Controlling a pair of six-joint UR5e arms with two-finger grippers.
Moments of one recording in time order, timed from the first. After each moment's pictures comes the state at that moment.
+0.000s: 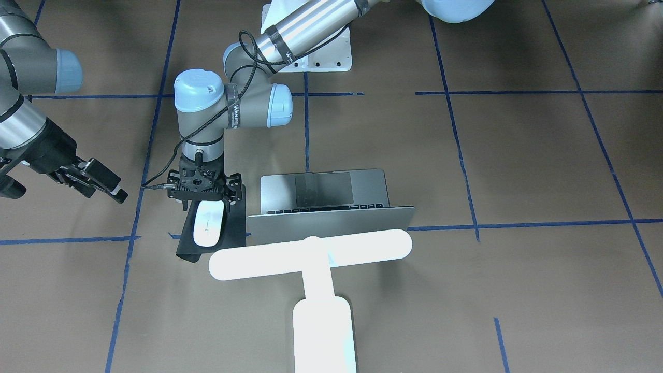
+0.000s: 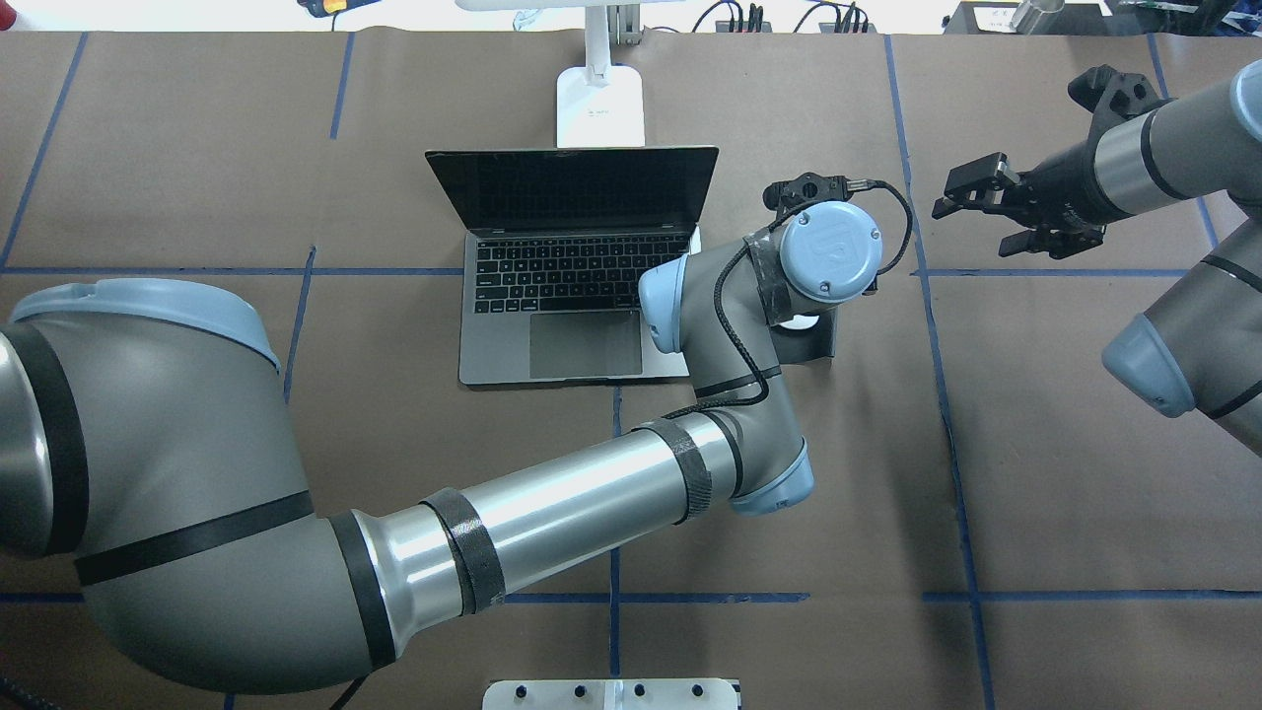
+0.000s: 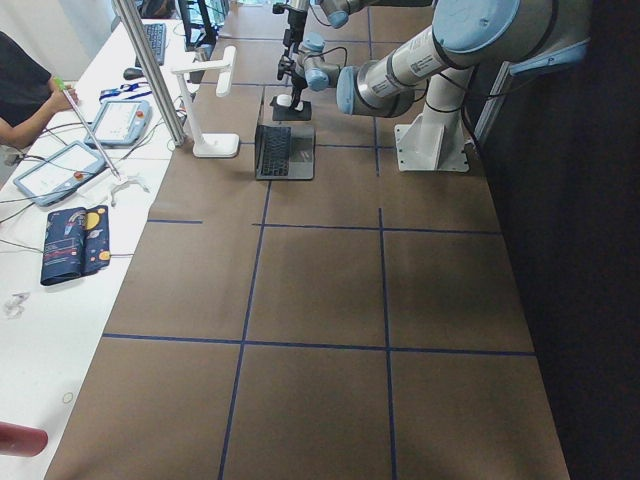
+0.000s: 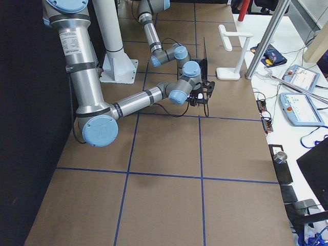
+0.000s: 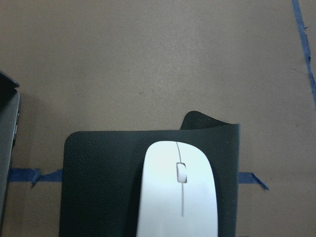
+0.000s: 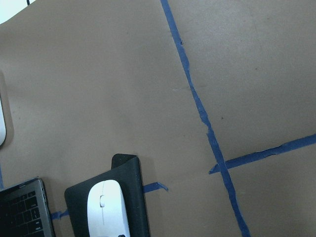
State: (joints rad) left arm -0.44 -3.05 -0.45 -2.24 -1.59 -1.34; right arm 1.00 -1.36 1.72 -0.97 2.19 1.37
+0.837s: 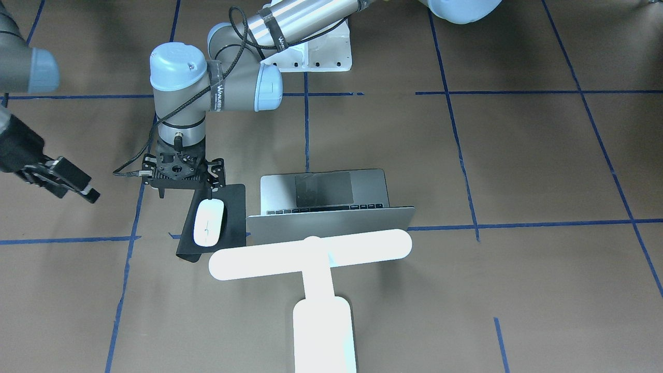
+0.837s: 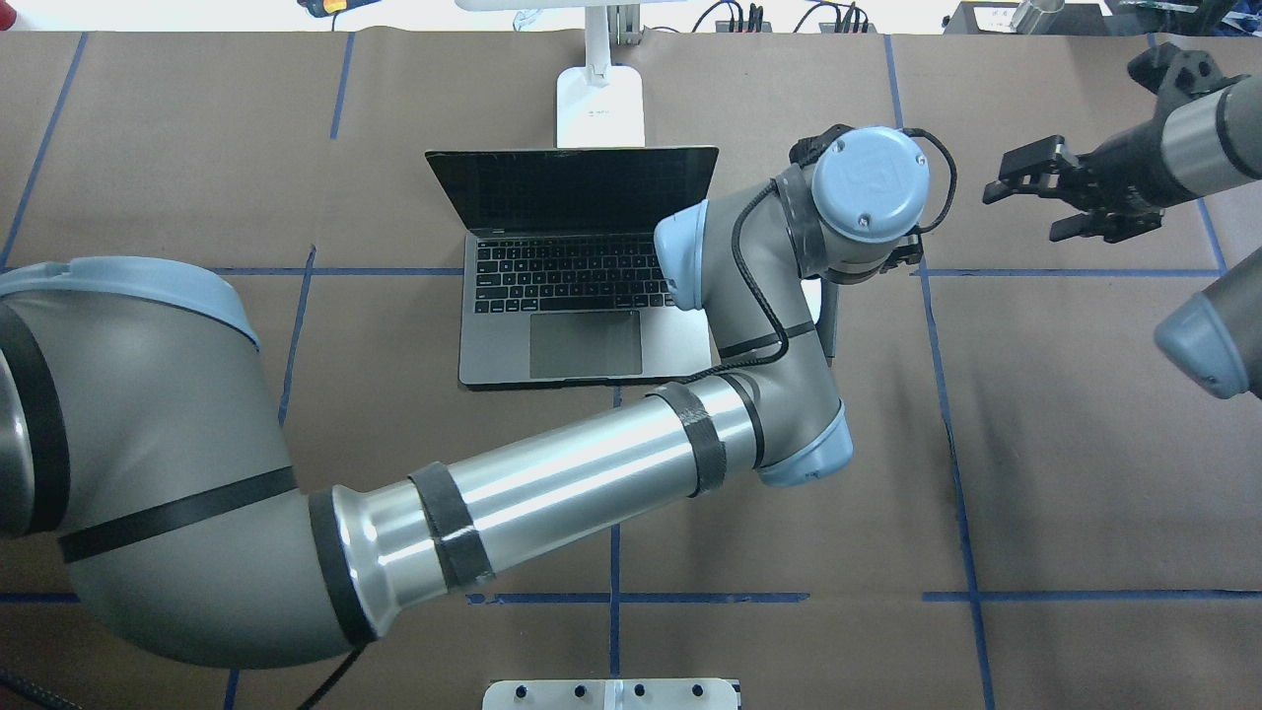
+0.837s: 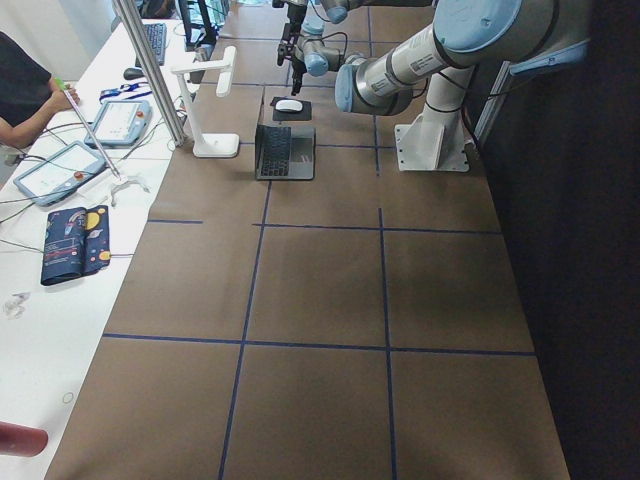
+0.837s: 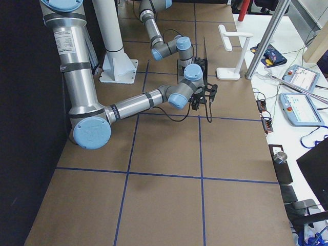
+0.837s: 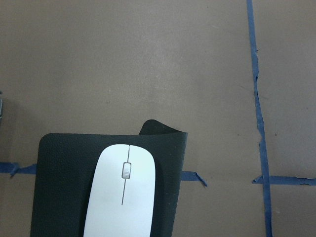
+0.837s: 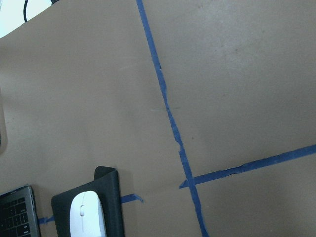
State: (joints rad) left arm -0.48 -3.00 -0.72 -2.05 -1.73 -1.37; right arm 1.10 -1.41 1.72 -0.97 2.27 1.25
